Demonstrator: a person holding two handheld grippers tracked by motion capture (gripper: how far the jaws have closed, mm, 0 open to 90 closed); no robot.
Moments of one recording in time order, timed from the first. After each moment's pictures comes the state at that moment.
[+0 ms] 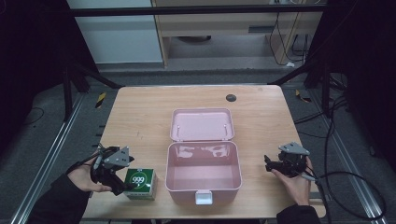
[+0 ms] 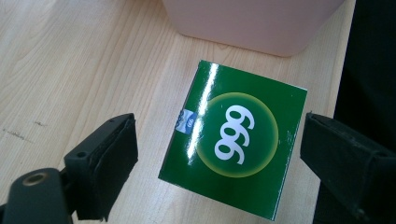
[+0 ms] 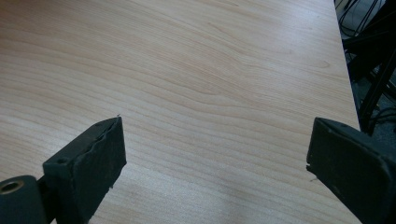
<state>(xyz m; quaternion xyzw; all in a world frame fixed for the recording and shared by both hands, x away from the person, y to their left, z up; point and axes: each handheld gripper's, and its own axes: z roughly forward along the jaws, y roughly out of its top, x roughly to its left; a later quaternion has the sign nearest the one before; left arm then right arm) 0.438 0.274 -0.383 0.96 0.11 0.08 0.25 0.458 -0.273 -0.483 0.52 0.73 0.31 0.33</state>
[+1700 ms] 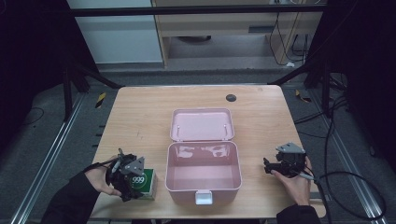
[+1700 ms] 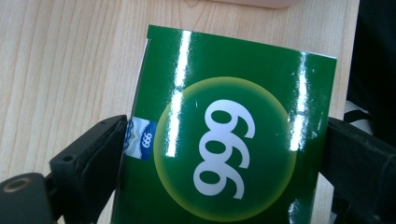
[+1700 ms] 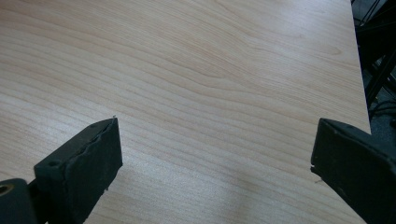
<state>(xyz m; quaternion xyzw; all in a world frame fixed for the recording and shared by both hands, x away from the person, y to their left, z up) 0.449 0.248 -0.428 0.98 0.06 0.03 0.17 0.462 -0.271 -0.488 0.51 0.75 0.28 0.31</state>
